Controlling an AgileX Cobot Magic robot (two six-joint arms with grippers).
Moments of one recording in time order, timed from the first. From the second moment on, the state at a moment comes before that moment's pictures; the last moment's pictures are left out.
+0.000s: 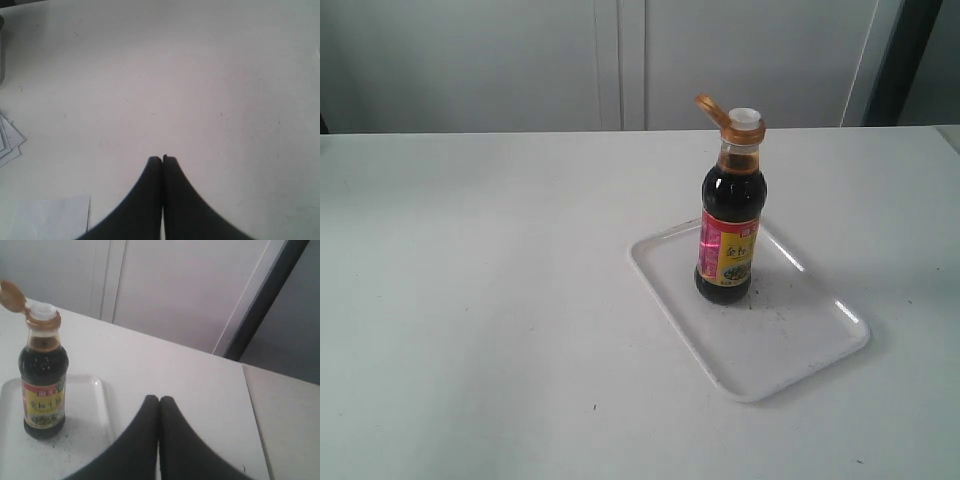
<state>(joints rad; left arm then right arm) -0.12 0.48 -0.55 -0.02 0.71 0.11 -0.02 0.48 -0.65 0.22 0.52 -0.43</state>
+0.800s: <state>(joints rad) -0.12 0.21 -0.37 -0.11 0.54 0.12 -0.02 0.34 -0.47 0.32 0.34 -0.43</state>
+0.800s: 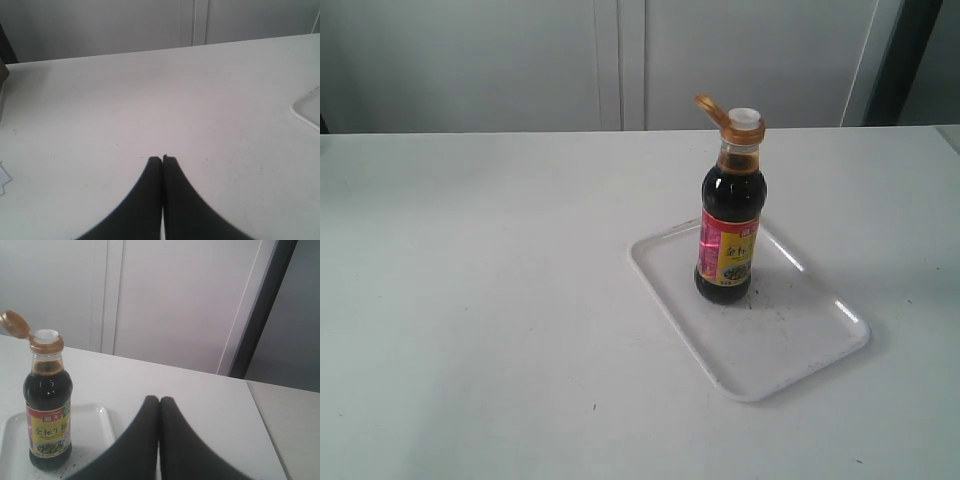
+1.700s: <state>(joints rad) -0.11 0.18 -0.29 -0.09 0.51 0.17 -0.02 0.34 -0.47 0.32 0.34 -0.43</state>
